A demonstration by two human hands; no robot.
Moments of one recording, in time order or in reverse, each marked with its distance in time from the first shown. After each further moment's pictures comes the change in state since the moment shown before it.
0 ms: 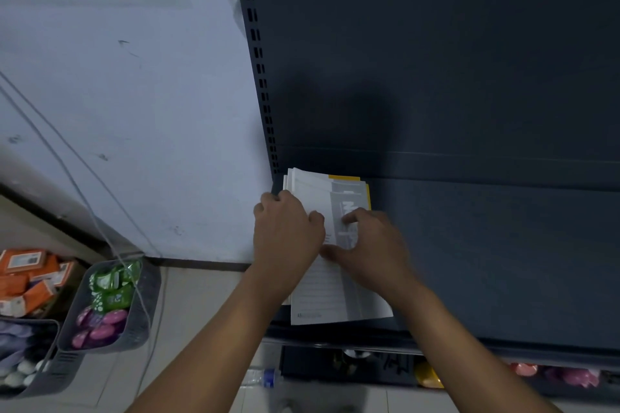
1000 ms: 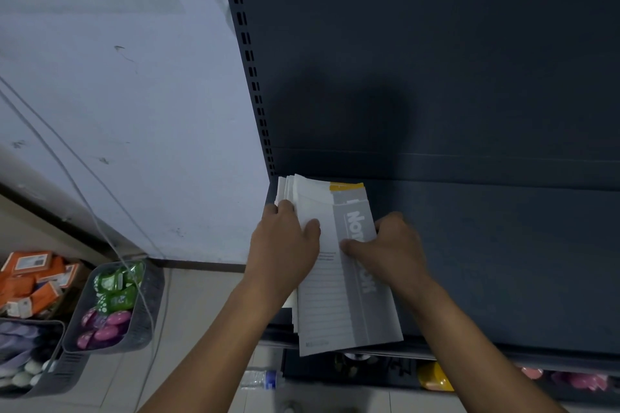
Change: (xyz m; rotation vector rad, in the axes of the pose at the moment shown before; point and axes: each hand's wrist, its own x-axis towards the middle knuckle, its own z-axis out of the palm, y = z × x) left_hand -0.010 -0.004 0.004 -0.070 -0.061 0.061; right_hand 0.013 0.022 -0.013 0.154 0.059 0.205
